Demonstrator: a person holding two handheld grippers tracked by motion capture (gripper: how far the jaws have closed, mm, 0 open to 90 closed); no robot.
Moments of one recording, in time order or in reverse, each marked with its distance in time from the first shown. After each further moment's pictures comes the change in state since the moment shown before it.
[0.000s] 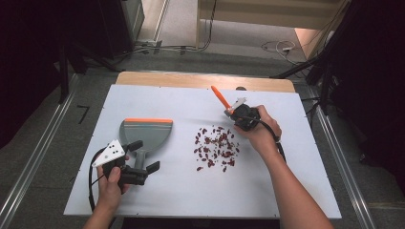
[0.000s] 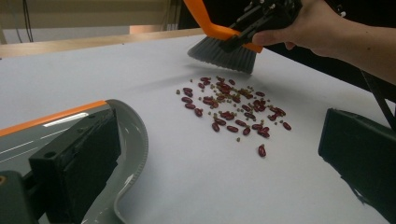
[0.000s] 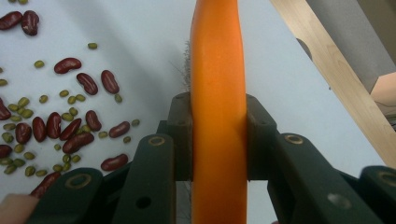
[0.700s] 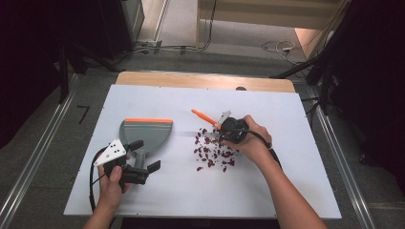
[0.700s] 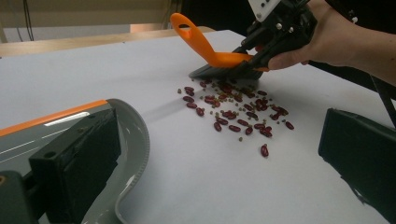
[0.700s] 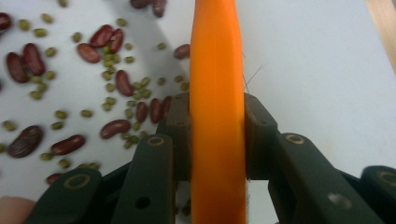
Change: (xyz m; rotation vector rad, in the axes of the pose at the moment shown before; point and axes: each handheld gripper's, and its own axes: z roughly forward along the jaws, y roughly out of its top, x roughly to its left) left arm 0.001 0.000 0.003 0.002 0.003 -0.003; right arm 0.045 0.001 -0.003 0.027 0.131 -0.160
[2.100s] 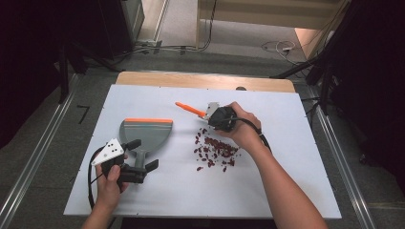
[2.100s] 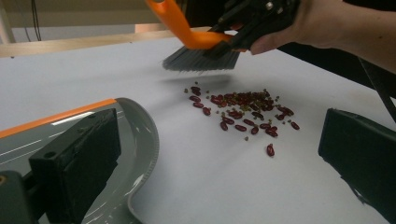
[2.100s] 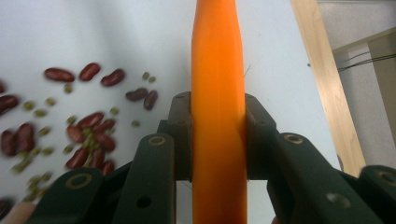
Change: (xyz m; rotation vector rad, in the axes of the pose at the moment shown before) left arm 0.004 0.001 -0.005 0.000 0.019 -0.001; right arm -0.012 0.047 0.003 -0.159 -0.025 -0.225
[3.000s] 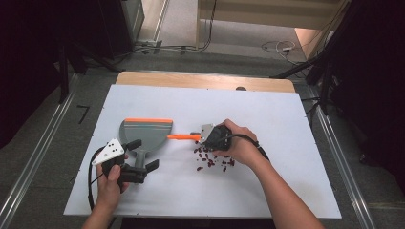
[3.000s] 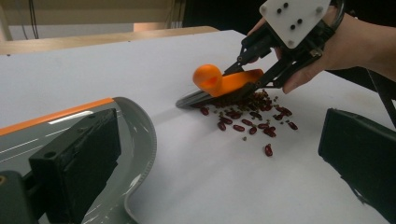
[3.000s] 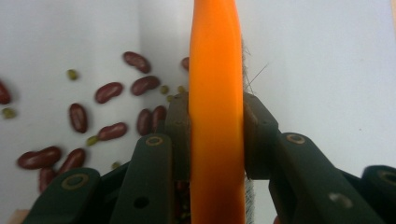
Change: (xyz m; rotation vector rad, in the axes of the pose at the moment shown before) left arm -0.001 0.000 0.001 0.002 -0.008 -0.012; right arm 0.052 -0.009 -0.006 -0.035 0.171 -0.171
